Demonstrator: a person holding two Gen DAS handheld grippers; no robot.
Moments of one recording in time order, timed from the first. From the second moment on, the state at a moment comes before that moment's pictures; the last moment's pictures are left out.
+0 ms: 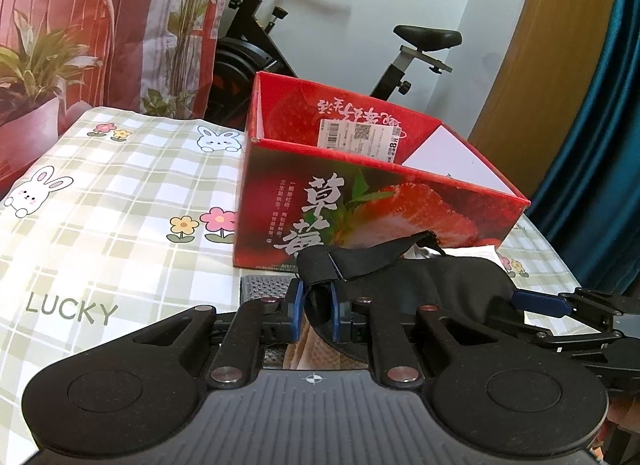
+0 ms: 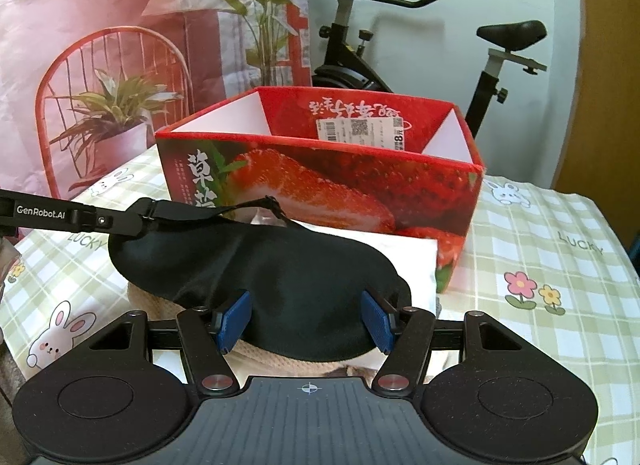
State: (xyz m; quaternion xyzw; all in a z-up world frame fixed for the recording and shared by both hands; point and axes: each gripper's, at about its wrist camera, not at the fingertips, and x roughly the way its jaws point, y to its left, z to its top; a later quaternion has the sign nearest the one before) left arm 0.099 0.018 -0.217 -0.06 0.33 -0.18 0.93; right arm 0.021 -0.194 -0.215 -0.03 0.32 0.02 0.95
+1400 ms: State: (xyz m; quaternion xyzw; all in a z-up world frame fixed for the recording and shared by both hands) left arm 0.088 0.022 -0.221 -0.07 0.31 -0.18 0.93; right arm 0.020 -0.217 -0.208 0.05 0.30 0.00 0.95
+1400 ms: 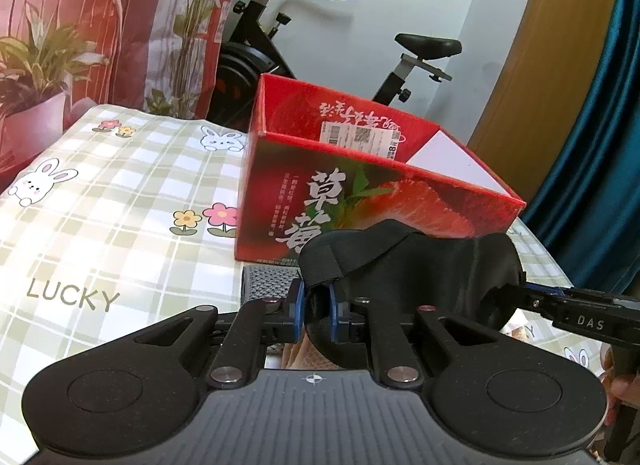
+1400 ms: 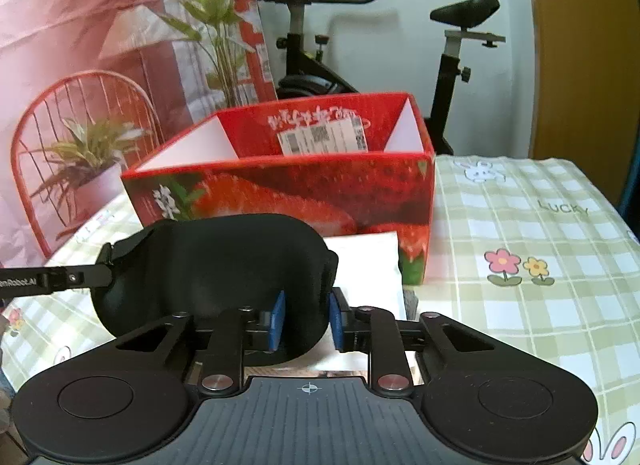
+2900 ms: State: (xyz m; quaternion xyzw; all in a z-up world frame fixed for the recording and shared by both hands) left arm 0.087 0.030 -0.182 -0.09 0.25 -0.18 0.95; right arm 0.014 -0.221 -0.159 0.04 0.23 0.01 0.97
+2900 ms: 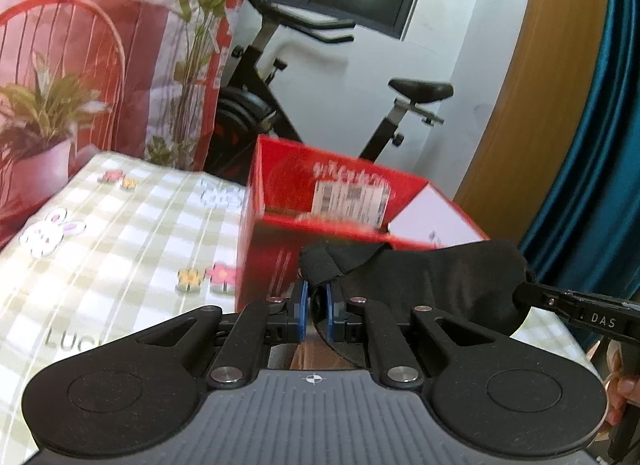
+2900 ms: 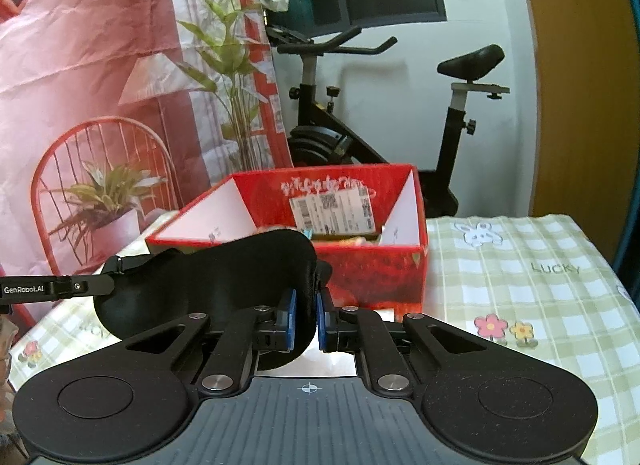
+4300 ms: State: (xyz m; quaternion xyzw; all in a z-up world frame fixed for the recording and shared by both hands) left arm 0.285 -0.028 -0.153 -0.01 0.31 -0.17 0.94; right arm 0.256 -0.254 -0.145 -0.06 0.31 -0.01 0.95
